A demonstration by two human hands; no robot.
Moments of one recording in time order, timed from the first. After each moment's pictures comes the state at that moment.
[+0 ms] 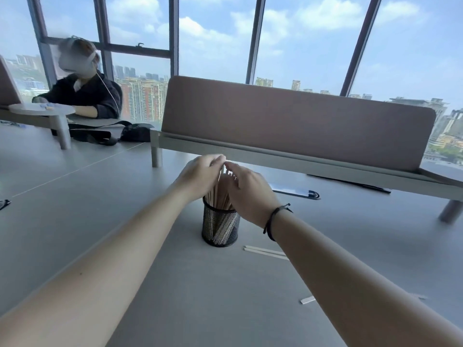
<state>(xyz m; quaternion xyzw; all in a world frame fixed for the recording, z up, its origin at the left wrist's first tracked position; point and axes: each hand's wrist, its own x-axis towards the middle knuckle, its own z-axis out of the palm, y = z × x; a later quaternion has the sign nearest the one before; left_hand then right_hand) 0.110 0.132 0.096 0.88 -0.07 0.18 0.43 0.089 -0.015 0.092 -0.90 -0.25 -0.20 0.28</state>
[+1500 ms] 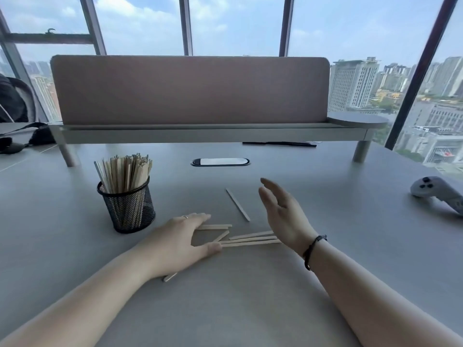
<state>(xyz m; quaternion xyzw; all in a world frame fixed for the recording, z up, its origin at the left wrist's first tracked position) 0.020 -0.002 0.008 0.96 -0.21 0.01 0.17 0.020 -0.244 0.010 -0.84 -0.01 -0.12 0.53</state>
